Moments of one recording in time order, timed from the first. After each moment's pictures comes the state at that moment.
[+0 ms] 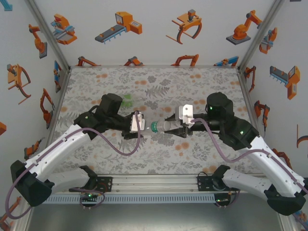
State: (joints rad) left arm -0.74 1.12 1.04 -0.64 0.66 0.87; right arm 0.79 0.92 1.18 -0.57 -0.70 -0.55
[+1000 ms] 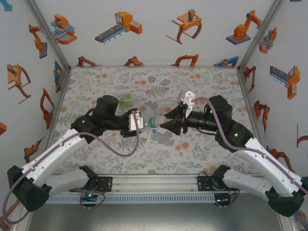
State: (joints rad) left arm -0.73 1.05 0.97 -0.53 0.53 0.81; right arm 0.80 0.91 1.04 -0.30 -0.50 -0.01
